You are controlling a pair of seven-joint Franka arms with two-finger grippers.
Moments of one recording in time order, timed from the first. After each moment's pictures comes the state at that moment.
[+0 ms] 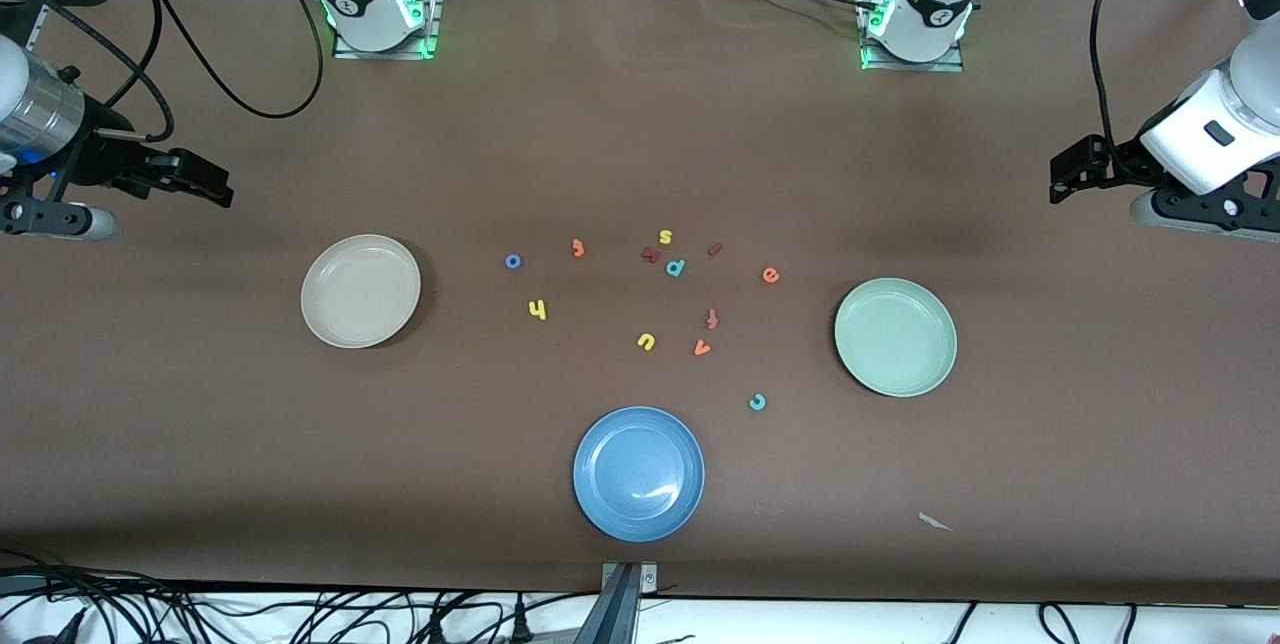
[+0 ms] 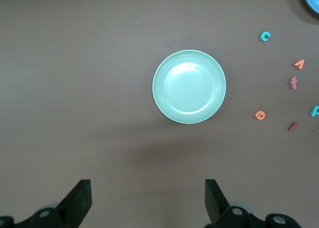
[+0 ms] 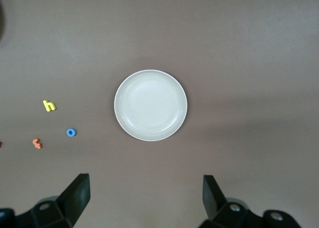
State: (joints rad) left arm 0.04 0.05 -0.09 -1.63 0.02 1.62 0.08; right arm 0.15 0.10 -0.09 -1.55 0.02 1.58 0.16
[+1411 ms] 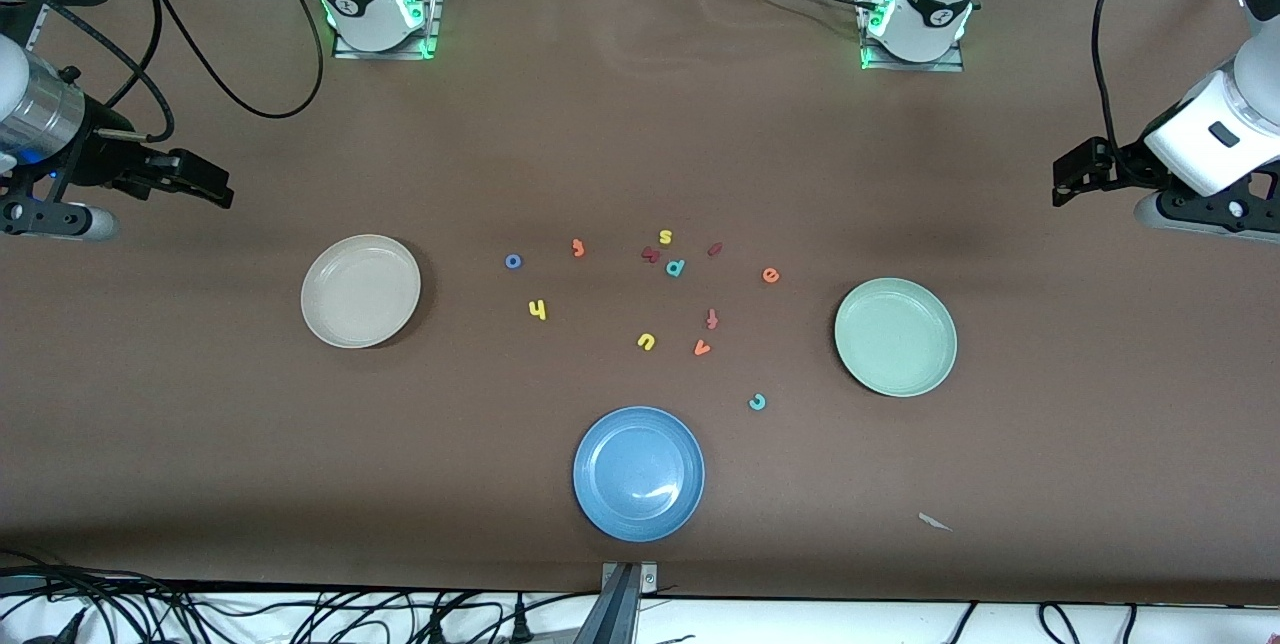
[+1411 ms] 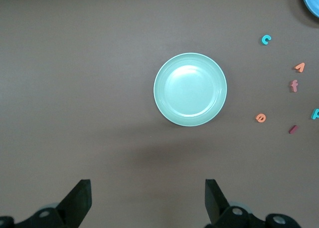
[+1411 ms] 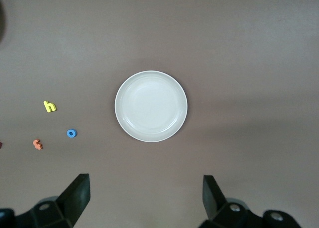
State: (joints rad) left arm 0.04 0.05 -0.09 -1.62 0.02 1.63 0.08; right arm 0.15 0.10 -0.08 -1.55 0.02 1.59 0.16
